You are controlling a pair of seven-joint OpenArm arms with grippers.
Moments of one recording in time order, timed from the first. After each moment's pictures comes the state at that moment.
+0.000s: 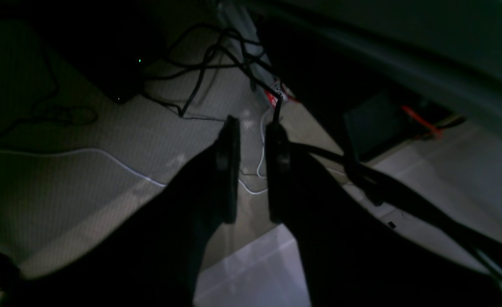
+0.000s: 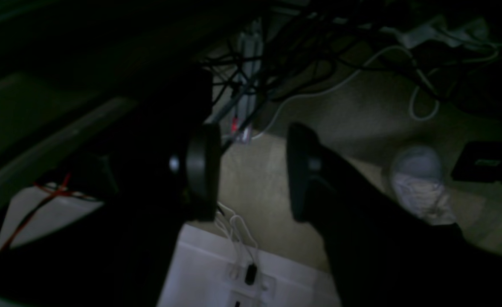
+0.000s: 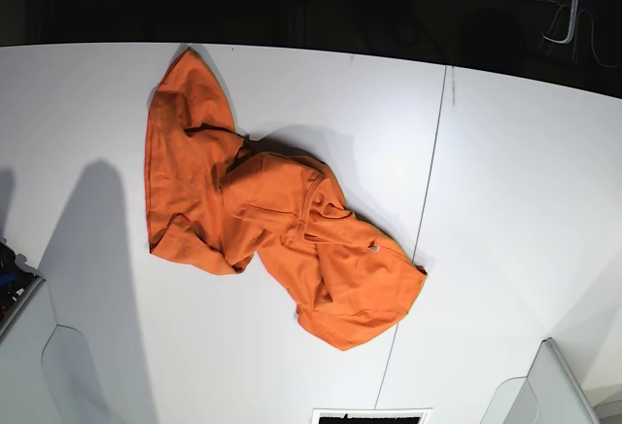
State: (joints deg) left arm 3.7 -2.1 29.3 13.0 -2.0 -18.7 7.8; right arm -9.8 1.7 -7.9 19.7 2.8 13.3 -9.7
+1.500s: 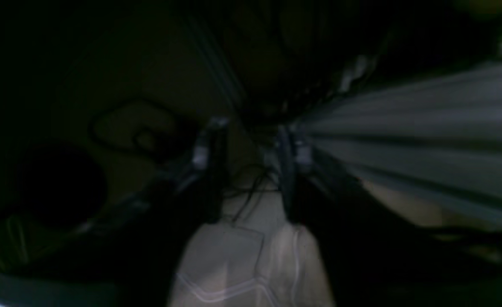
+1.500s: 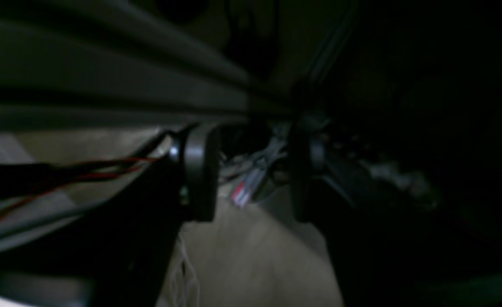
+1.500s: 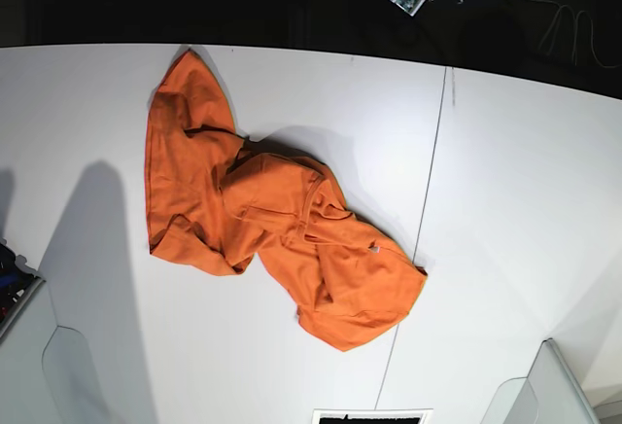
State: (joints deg) left arm 43.3 -15.0 5.3 97.6 -4.4 -23.1 16.1; right arm -50.6 16.9 -7.1 92.2 6.5 27.2 -12.2
